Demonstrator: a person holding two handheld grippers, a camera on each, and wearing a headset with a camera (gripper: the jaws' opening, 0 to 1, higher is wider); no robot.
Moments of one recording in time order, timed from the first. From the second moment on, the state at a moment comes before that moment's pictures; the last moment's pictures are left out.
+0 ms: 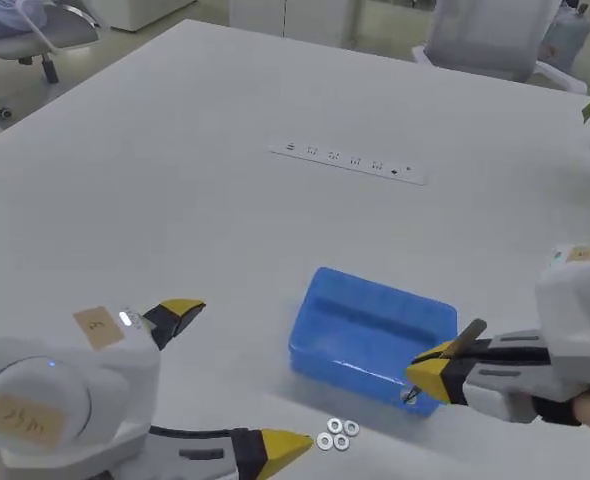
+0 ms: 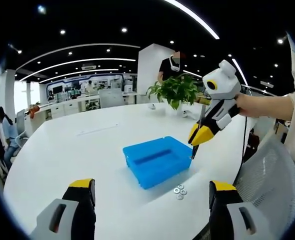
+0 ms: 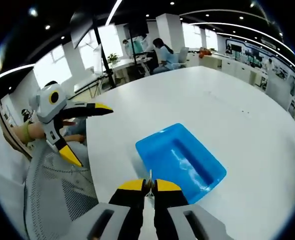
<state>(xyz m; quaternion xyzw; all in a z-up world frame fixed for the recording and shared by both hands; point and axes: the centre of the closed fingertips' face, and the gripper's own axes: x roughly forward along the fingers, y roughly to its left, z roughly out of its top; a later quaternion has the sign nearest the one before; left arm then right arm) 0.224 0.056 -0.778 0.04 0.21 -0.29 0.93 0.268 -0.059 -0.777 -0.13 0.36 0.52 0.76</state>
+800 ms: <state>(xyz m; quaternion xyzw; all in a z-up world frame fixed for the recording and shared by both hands) 0.223 0.055 -0.781 0.05 0.22 -0.30 0.93 0.328 -0.067 -0.822 -0.19 0.41 0.49 0.75</state>
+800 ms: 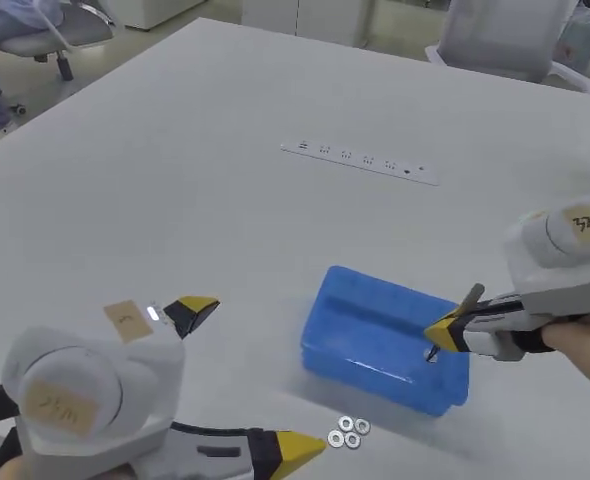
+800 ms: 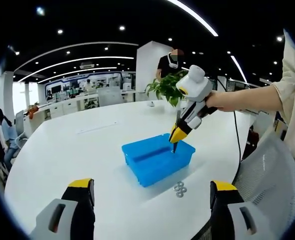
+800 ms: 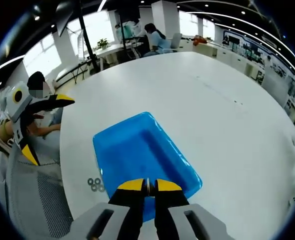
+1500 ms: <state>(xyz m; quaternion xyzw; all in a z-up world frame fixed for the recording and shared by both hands) 0.223 0.054 -0.780 0.05 0.22 -0.30 0.93 0.326 -0.068 -0.838 -0.19 0.43 0.49 0.74</state>
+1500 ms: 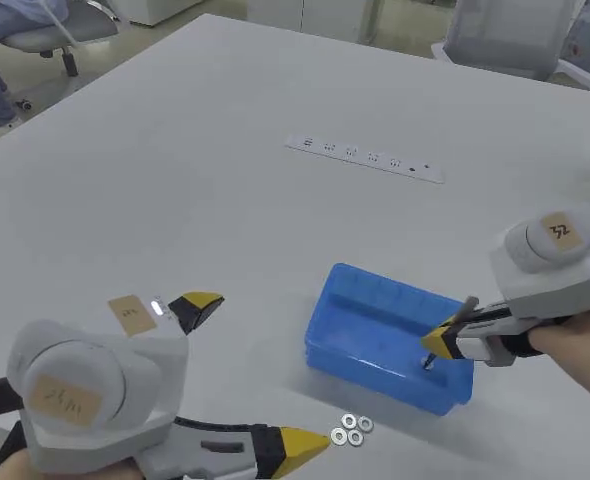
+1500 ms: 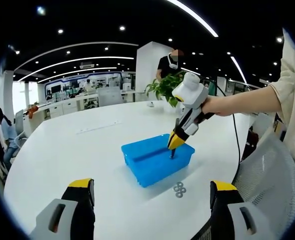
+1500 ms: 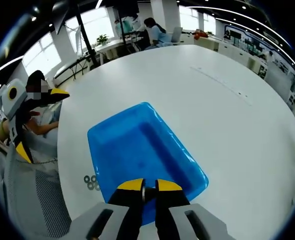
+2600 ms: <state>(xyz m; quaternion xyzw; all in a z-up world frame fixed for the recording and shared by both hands) 0.205 0.024 -0.771 0.03 0.21 -0.39 0.90 0.238 -0.029 -0.788 -0.23 0.36 0.61 0.67</state>
